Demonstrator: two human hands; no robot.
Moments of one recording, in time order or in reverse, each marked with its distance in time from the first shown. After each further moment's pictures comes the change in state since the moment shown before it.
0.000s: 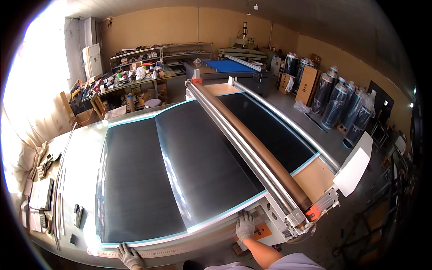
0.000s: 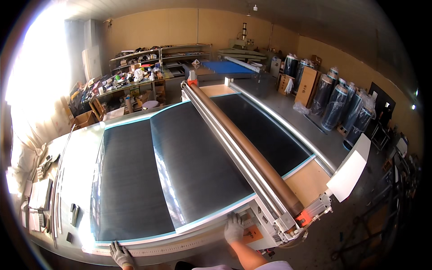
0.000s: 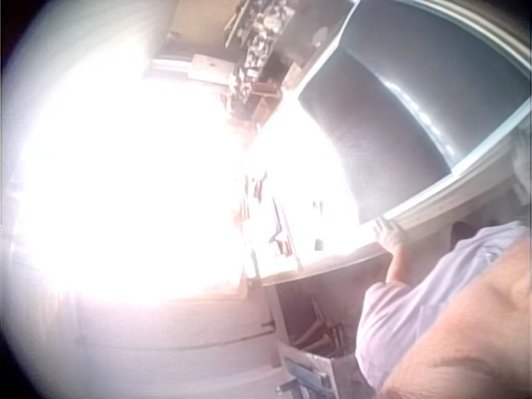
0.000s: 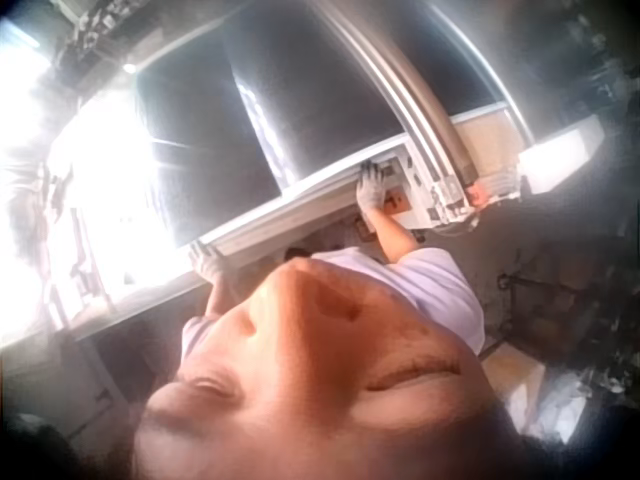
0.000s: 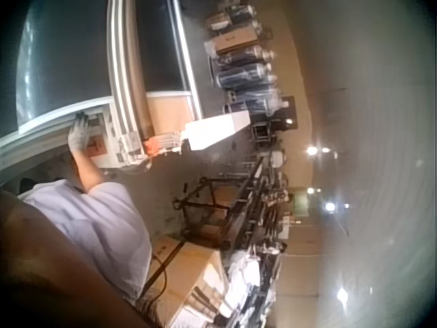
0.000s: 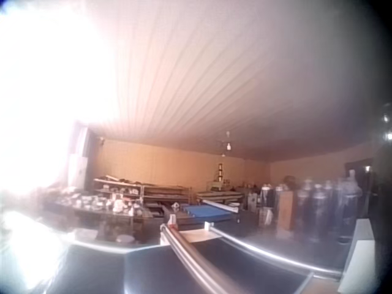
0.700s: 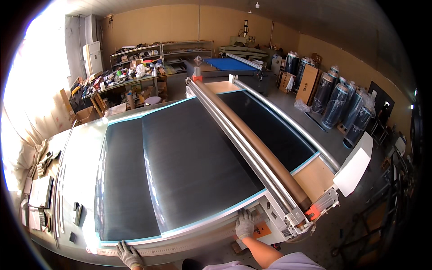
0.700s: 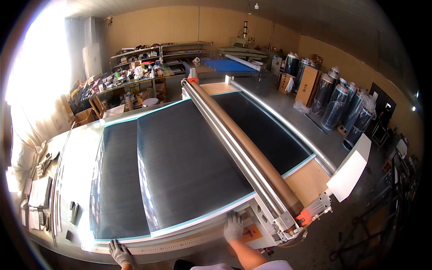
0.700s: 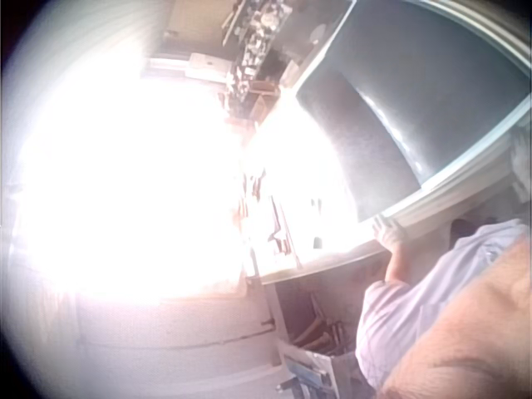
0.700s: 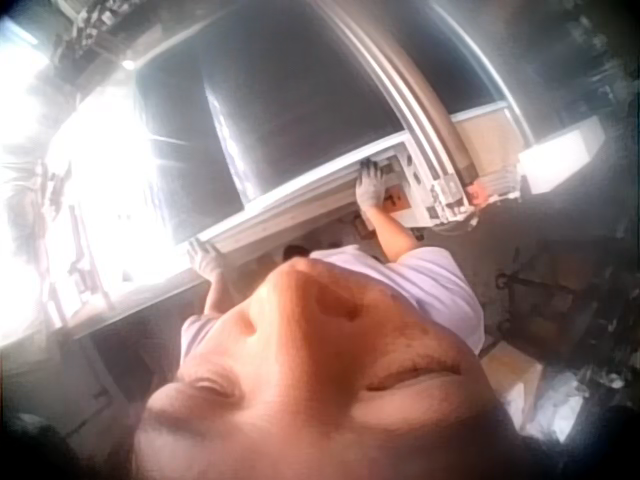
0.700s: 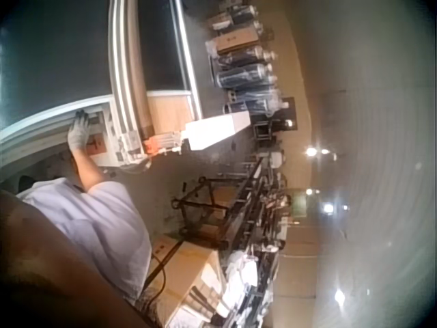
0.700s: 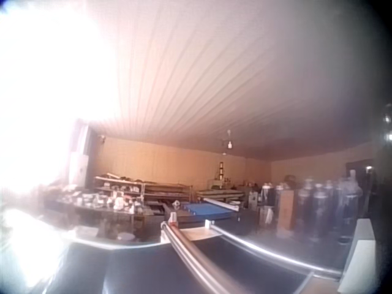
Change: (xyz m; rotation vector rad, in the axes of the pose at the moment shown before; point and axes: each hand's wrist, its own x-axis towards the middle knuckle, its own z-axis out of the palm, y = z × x) left_hand -0.001 0.003 -0.005 -0.002 -0.037 -0.017; right_hand 0.000 -0.001 -0.001 -0.005 0.050 -0.024
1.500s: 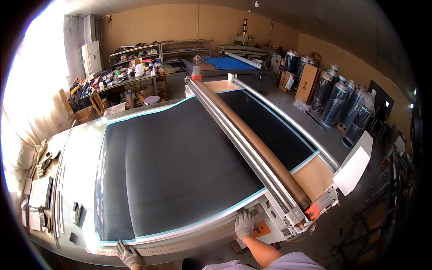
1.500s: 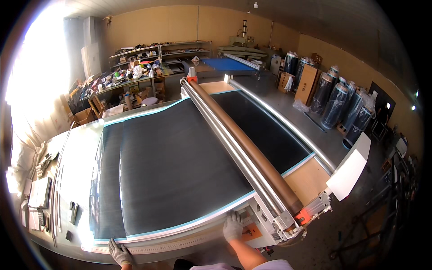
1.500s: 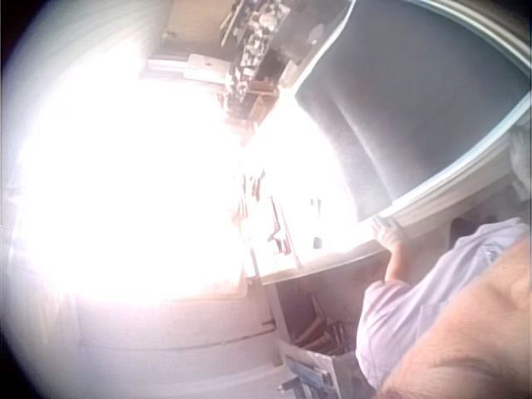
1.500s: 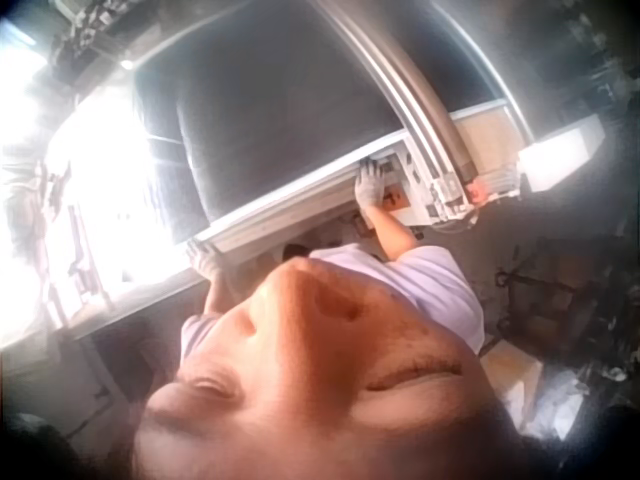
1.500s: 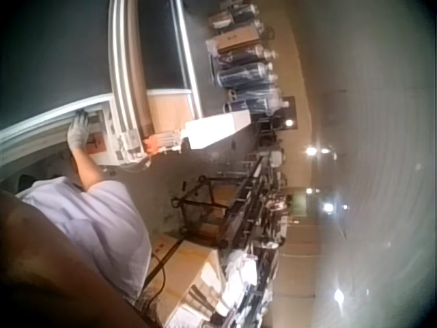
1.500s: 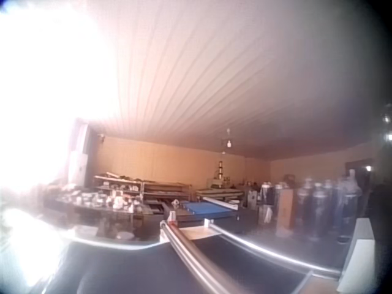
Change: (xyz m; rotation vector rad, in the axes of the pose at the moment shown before) left_hand 0.003 -0.005 0.004 0.035 0.004 0.009; right_hand 0.000 0.001 0.002 -0.004 -0.015 0.001
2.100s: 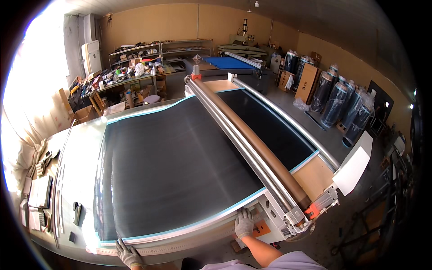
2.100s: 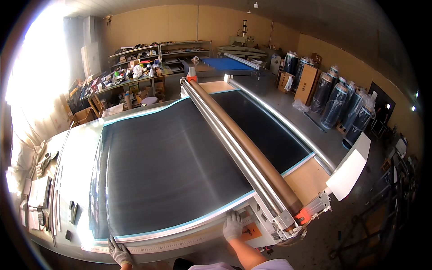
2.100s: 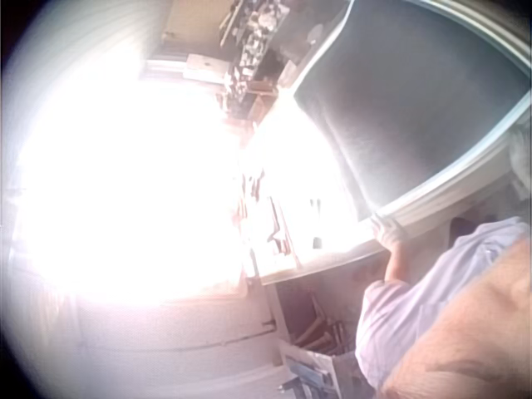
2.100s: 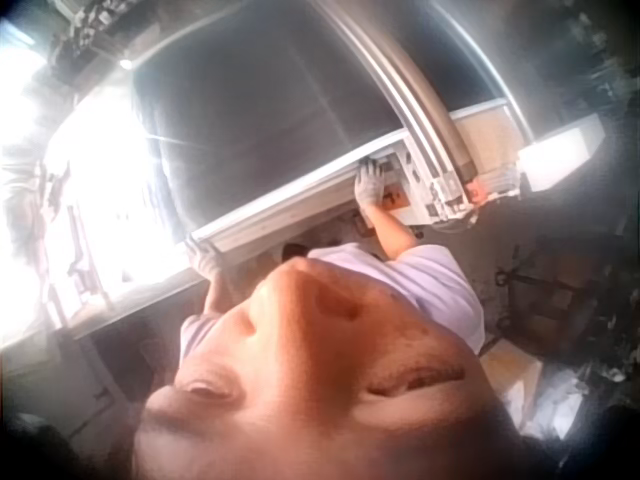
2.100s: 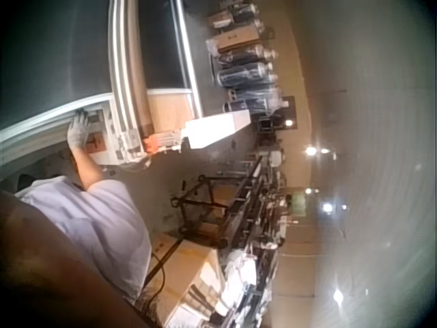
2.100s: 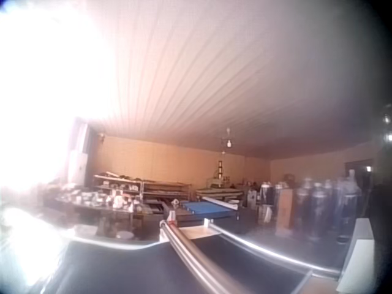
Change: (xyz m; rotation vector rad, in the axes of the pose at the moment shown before) left_hand 0.001 0.002 0.002 0.000 0.004 0.010; right_hand 0.000 0.000 -0.002 0.002 0.014 -0.002
